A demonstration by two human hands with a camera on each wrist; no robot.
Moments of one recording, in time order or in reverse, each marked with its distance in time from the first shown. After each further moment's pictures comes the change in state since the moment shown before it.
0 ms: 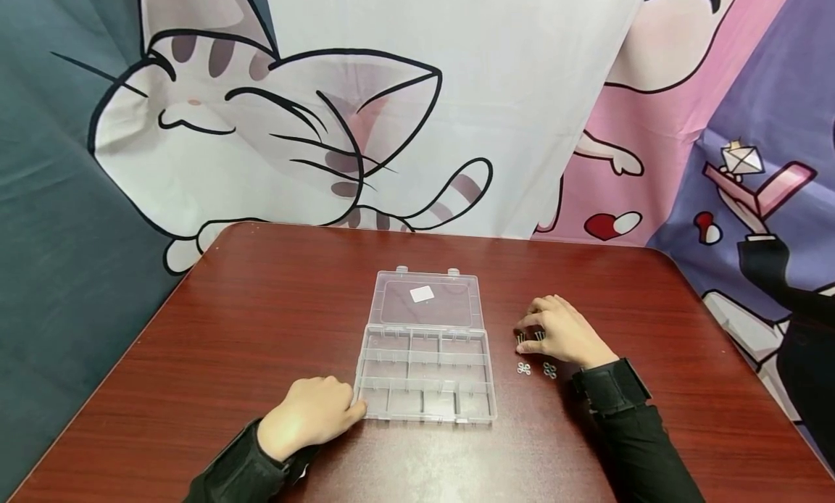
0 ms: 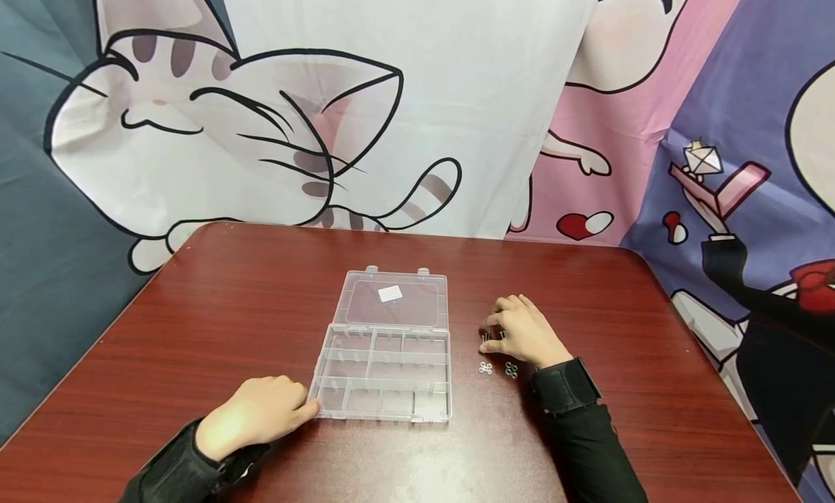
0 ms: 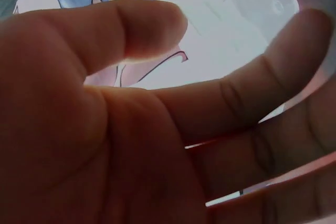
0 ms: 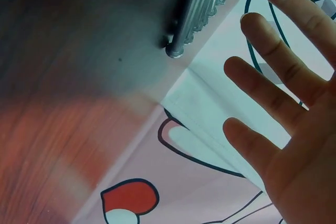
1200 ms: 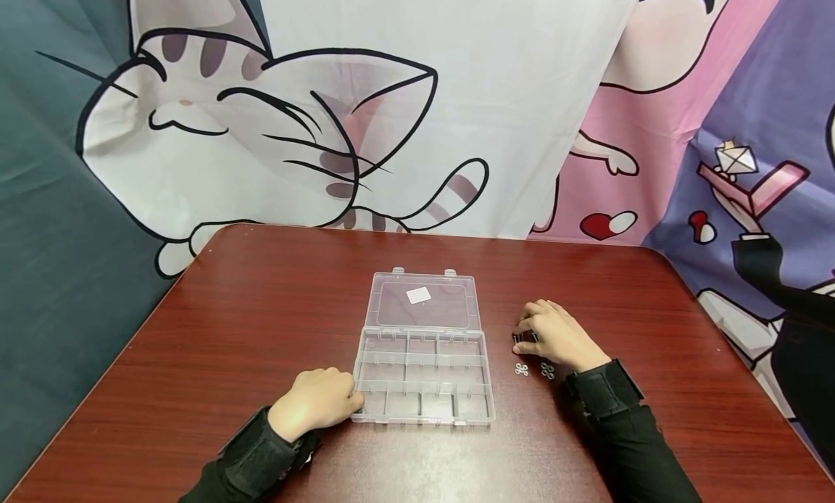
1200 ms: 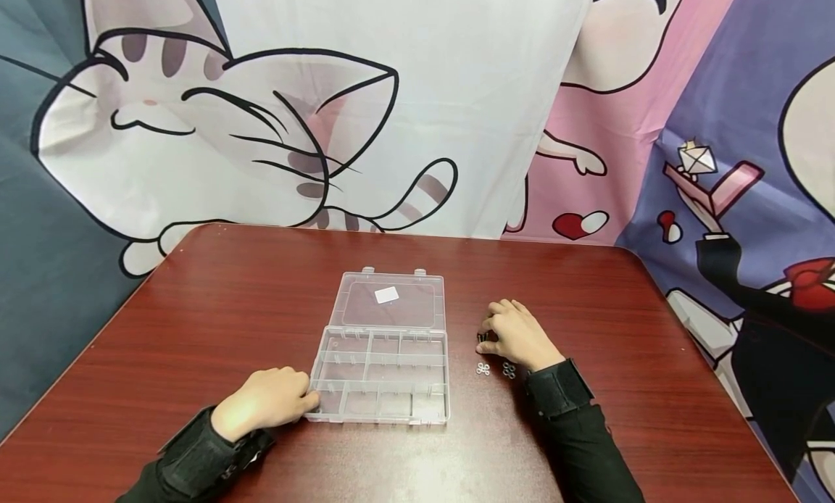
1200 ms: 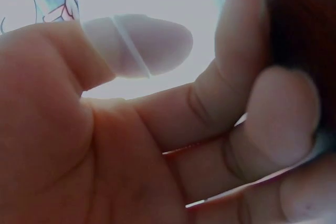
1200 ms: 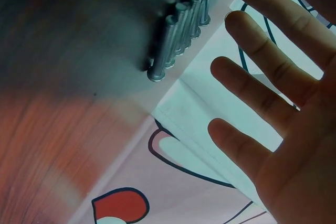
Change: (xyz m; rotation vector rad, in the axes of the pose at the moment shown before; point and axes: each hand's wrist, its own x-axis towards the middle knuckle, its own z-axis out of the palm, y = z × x) left_hand 0.025 -0.011 0.007 -0.027 -0.017 -0.014; right_hand 0.002 -0.007 0.001 -0.059 -0.066 -0.016
